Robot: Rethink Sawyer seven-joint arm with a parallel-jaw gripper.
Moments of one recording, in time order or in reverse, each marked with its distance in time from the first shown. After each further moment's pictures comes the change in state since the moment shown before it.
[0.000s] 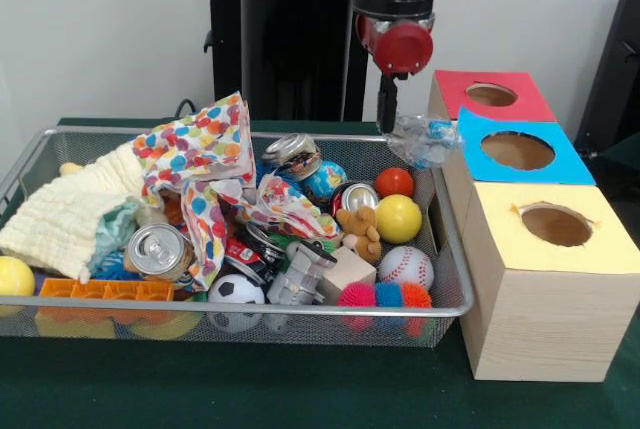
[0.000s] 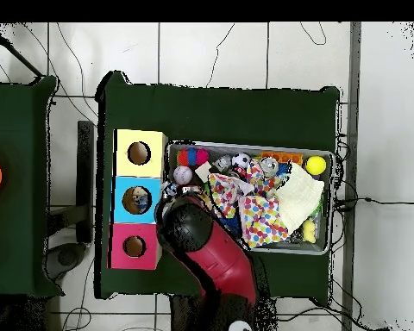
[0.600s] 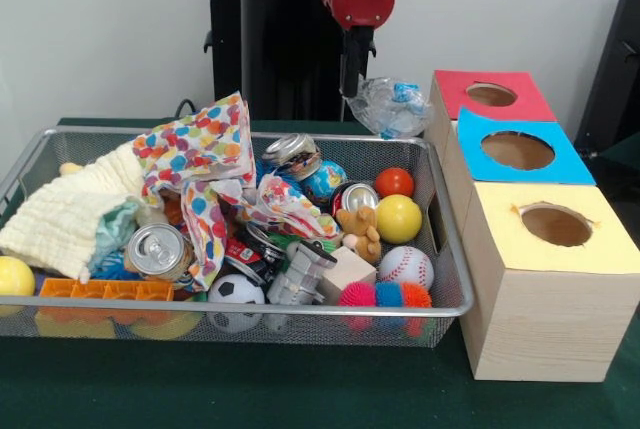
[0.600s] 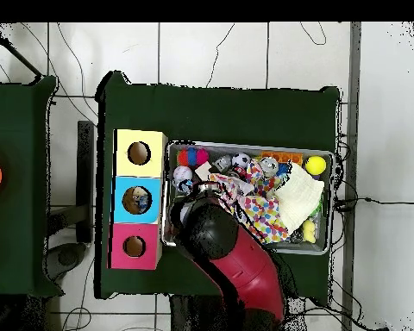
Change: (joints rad) arm -0.056 -0.077 -0.034 -0.018 -0.078 0.046 0.000
